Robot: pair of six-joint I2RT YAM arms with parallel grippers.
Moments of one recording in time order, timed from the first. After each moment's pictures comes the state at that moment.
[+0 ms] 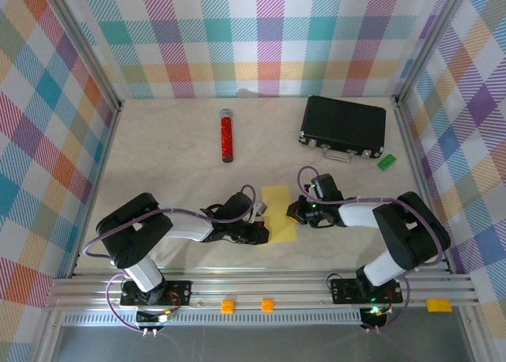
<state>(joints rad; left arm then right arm) -0.89 1.66 0.60 0.20 0.47 -0.78 0.46 1.54 0.49 0.10 -0.53 0.90</state>
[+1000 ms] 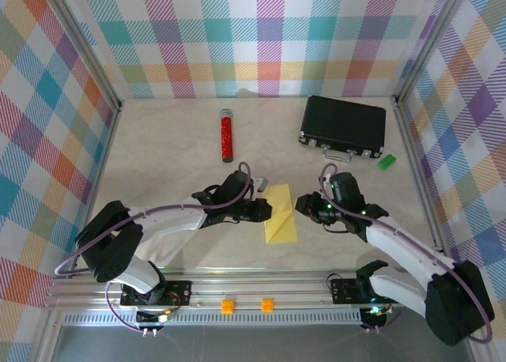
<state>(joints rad) -0.84 1.52 0.82 -0.06 0.33 -0.68 0.46 0.98 0.47 -0.26 -0.47 0.87</state>
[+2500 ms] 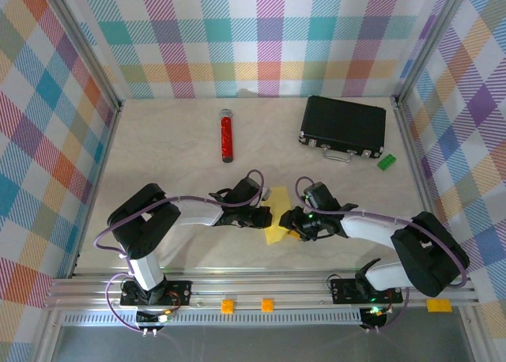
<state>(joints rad) -0.83 1.76 0.82 0.01 0.35 -0.65 0.62 1.35 0.47 -0.09 -0.49 1.04</state>
